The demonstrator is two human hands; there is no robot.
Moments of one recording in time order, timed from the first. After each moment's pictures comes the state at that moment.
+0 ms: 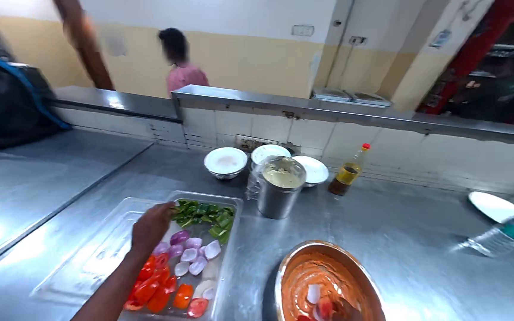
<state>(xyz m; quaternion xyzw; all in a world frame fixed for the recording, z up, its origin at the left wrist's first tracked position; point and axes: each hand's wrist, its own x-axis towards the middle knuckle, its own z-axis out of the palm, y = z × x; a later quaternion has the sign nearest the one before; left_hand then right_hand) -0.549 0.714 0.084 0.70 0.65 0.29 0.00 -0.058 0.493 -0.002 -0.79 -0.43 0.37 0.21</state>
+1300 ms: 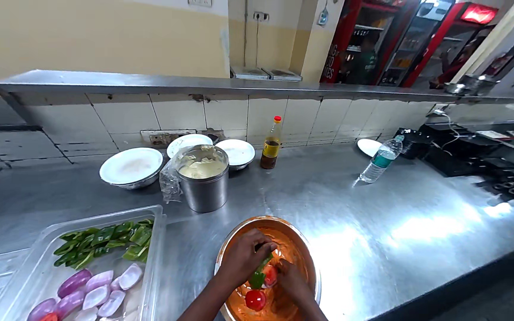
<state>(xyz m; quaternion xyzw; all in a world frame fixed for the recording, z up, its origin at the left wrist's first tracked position) -0.218 0.605 0.118 0.84 0.29 0.13 0.45 -0.058 0.502 0.005 -0.79 -0.39 0.42 0.22</state>
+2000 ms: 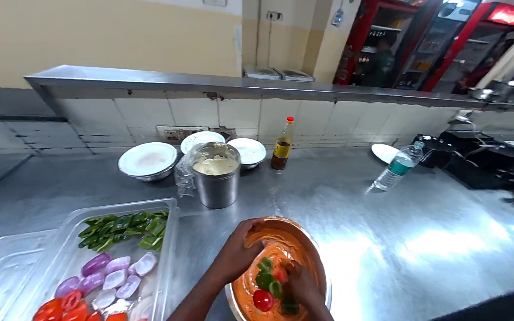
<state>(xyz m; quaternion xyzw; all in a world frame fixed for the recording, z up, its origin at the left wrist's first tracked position) -0.248 0.615 0.122 0.74 0.35 0.20 0.54 -0.059 0.498 0.007 -0.79 -0.37 0.42 0.24</state>
